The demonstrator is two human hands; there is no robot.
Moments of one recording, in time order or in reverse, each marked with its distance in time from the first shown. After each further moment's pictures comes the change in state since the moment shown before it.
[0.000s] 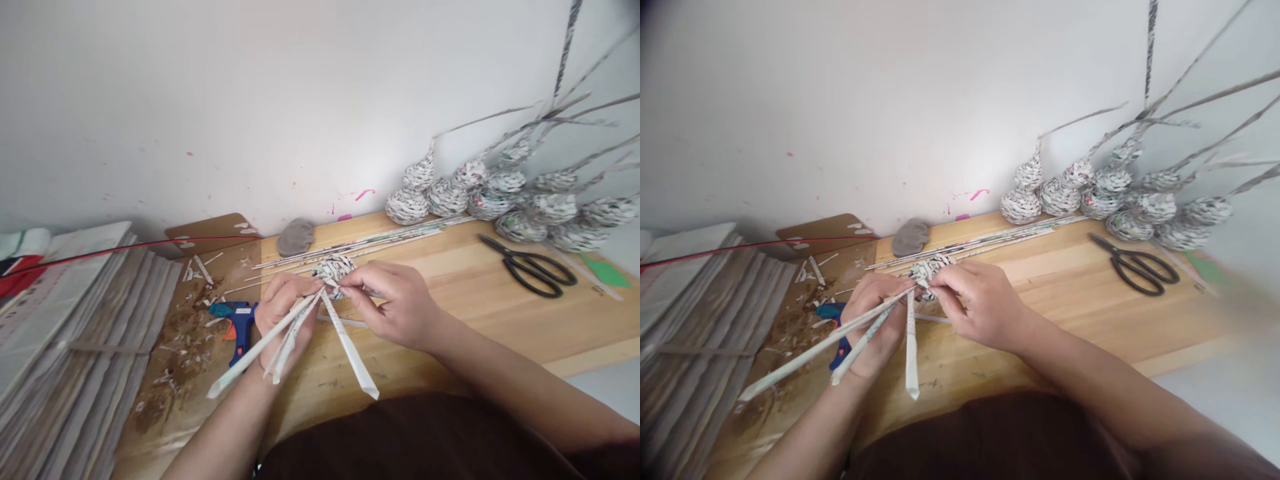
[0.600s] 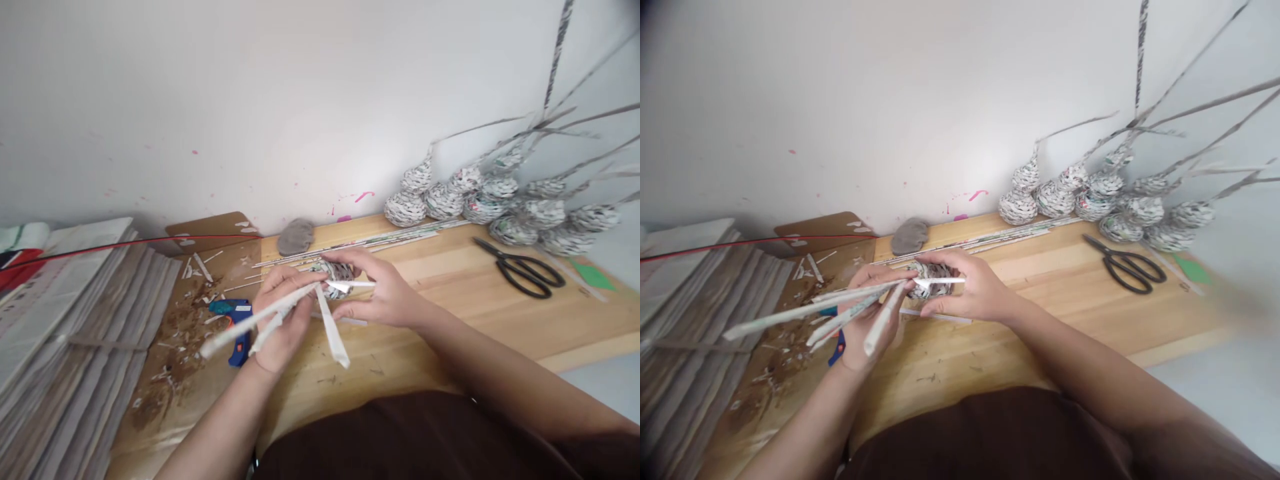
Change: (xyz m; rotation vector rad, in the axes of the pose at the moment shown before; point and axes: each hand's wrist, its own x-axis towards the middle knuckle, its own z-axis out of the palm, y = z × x) left_hand 0.003 -0.005 -0.004 -0.049 -0.030 -0.115; right_hand 0.006 0.023 0.011 0.428 -0.120 0.188
